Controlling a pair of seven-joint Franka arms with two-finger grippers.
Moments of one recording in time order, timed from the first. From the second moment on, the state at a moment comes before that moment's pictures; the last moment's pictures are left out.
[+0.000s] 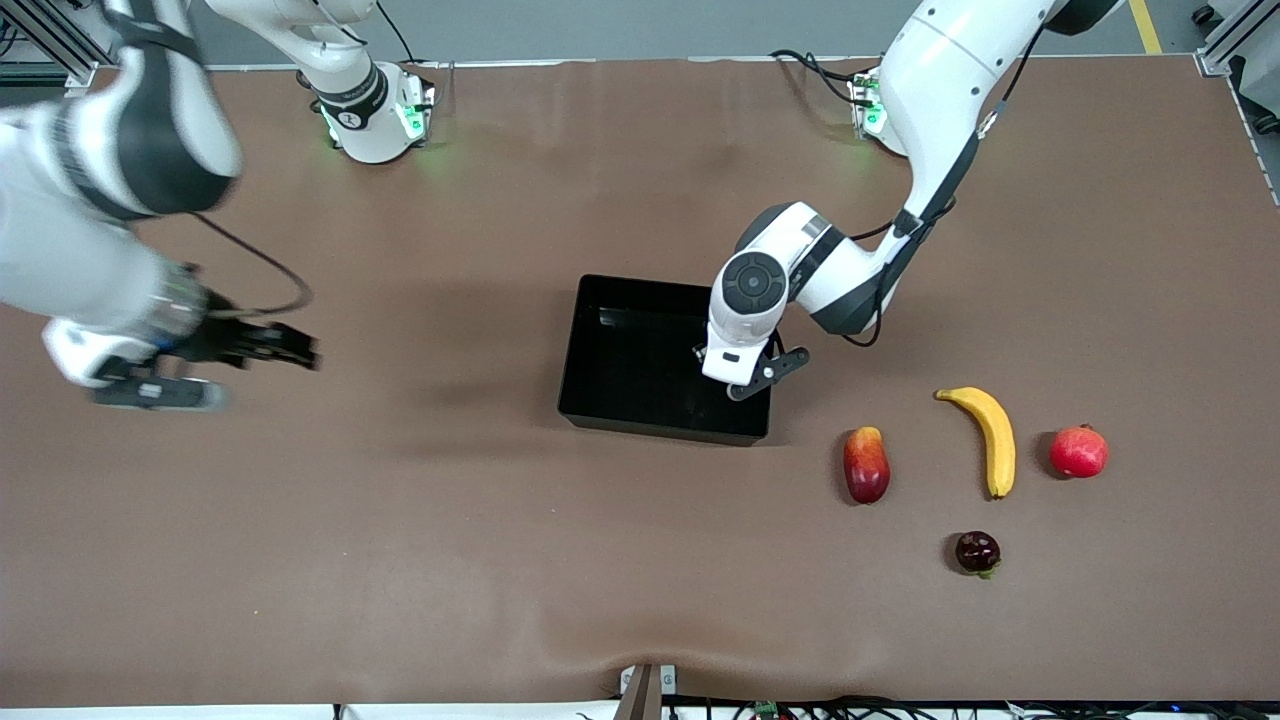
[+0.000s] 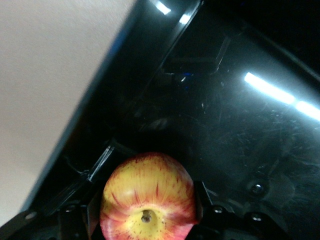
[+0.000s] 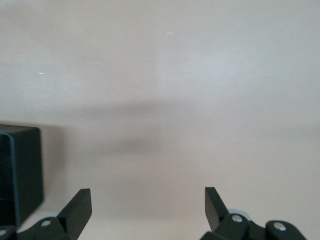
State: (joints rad) left arm -0.36 0.62 -0.35 -1.76 0.16 2.19 -1.25; right arm -0.04 0.14 0.08 -1.67 0.07 1.77 0.08
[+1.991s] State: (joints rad) left arm 0.33 0.59 -0.33 -1.88 0.41 2.27 -0.72; right arm 0.03 -0.02 -0.05 -1.52 0.01 1.43 0.12
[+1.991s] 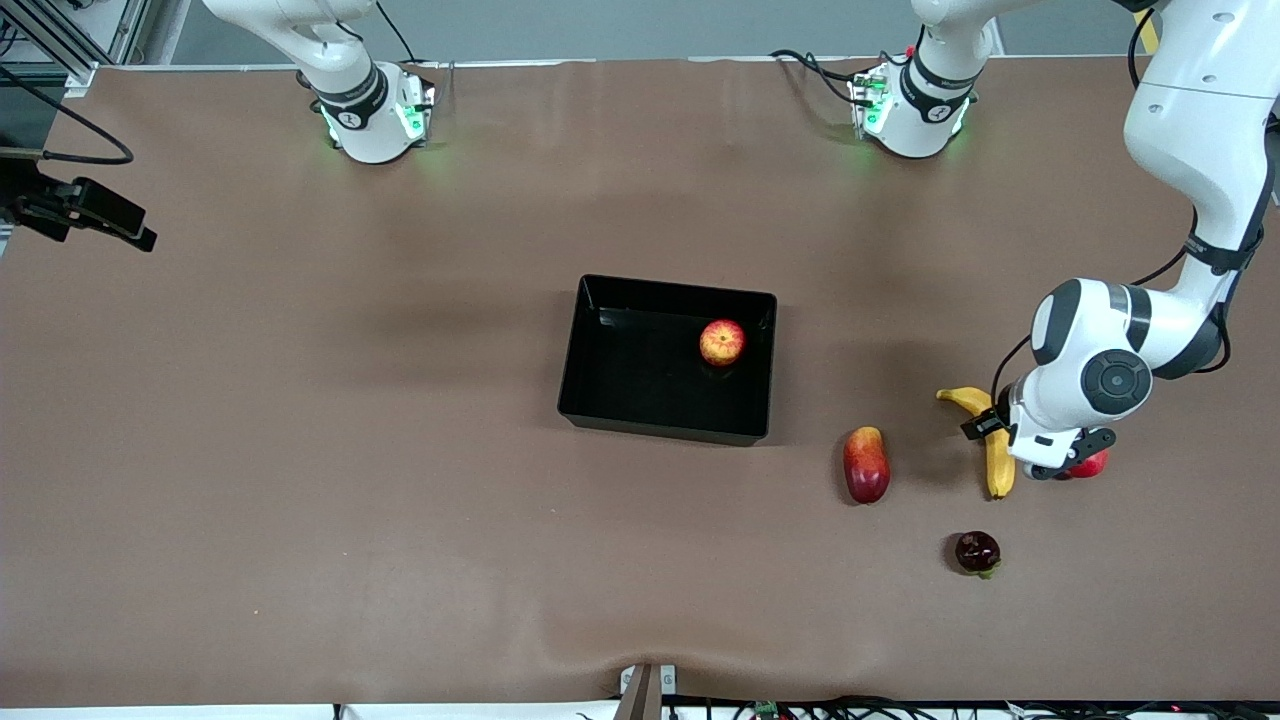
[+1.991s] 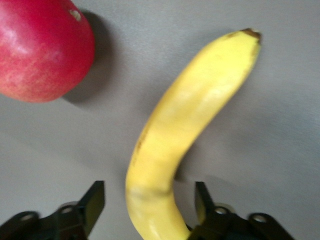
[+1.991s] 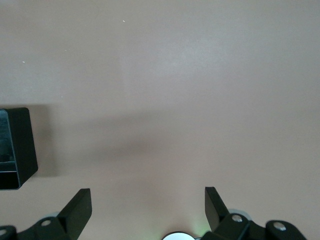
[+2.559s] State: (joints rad) left arm 0.33 0.52 -0.45 -1.88 0.42 2.15 -0.76; right arm 0.05 -0.02 -0.05 -1.52 0.01 1.44 0.12
